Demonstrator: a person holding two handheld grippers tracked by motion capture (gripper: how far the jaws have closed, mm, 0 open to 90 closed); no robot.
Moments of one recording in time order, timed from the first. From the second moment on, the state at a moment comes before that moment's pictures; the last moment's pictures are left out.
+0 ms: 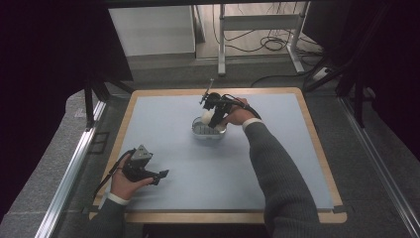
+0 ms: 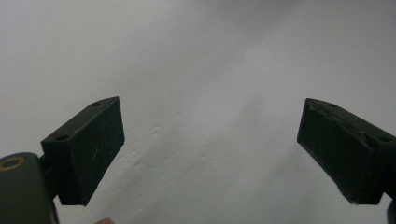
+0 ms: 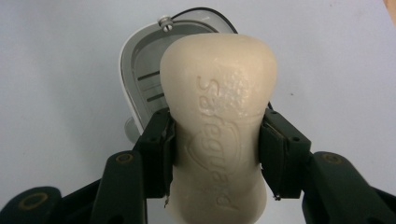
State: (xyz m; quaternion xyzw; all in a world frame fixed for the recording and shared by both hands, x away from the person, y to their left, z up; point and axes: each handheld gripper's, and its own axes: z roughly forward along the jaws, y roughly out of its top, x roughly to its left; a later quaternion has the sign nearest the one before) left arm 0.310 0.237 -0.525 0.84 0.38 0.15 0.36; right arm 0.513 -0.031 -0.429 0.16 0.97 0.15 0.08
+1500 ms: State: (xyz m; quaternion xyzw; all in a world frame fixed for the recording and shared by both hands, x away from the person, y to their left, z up) left arm 0.308 0.239 -0.523 0.83 0.38 0.16 0.36; right arm 0.479 -0.083 -0.424 0.23 0.93 0.28 0.11
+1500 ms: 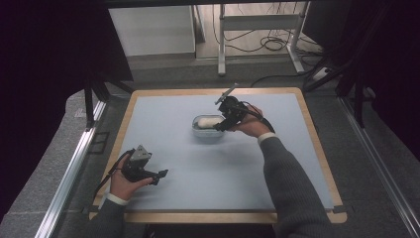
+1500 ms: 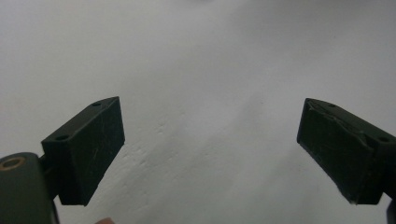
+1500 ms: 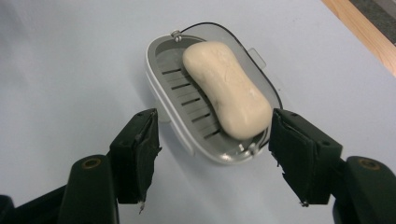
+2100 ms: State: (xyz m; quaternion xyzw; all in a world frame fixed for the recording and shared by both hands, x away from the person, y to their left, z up) left arm 0.305 0.239 -0.524 0.83 0.39 0.17 0.36; right arm 0.398 -0.193 -0.461 0.35 0.85 0.36 0.16
